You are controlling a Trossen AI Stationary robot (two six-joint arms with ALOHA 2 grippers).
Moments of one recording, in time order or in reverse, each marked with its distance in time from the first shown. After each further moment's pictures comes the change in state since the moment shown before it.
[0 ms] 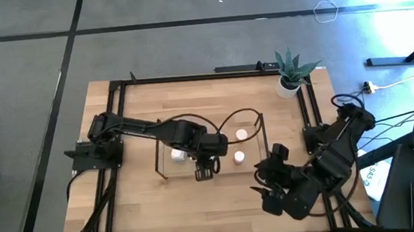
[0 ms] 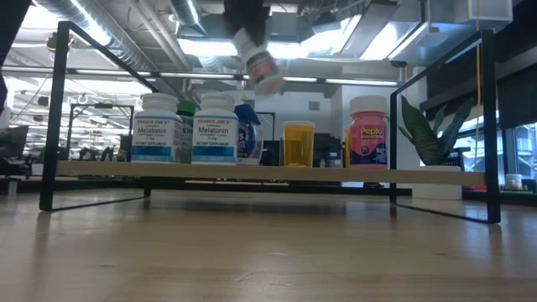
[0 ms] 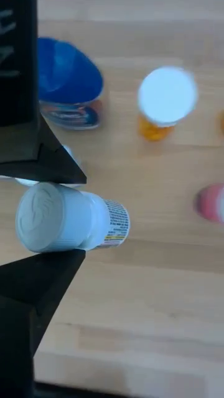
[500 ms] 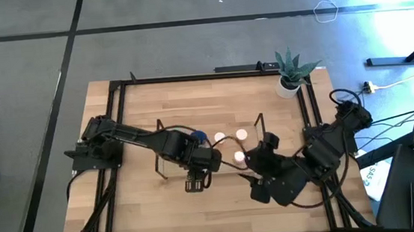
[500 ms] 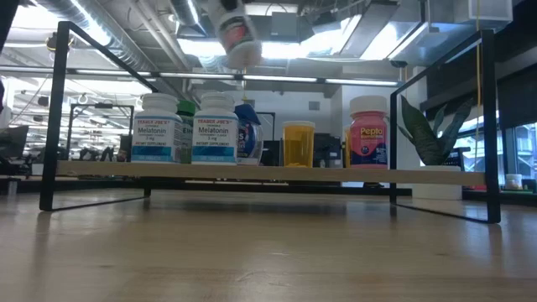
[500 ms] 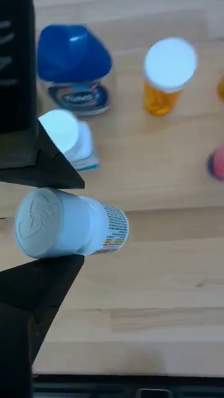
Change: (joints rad) left arm -0.096 -0.038 -0.003 -0.056 -0.025 0.024; right arm -0.094 0.000 0.008 0.069 0.061 -0.156
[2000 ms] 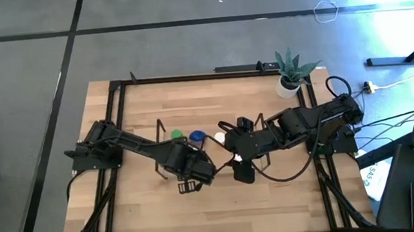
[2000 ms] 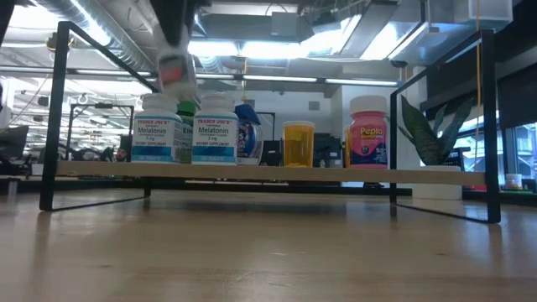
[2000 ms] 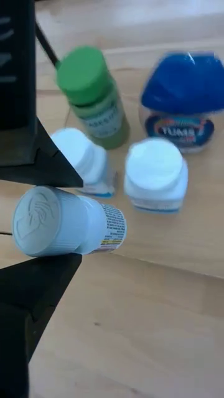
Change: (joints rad) left arm -0.068 0.046 -0.002 -0.268 -0.149 -0.256; right arm -0.287 0.008 0.000 0.136 -0.415 -0.333
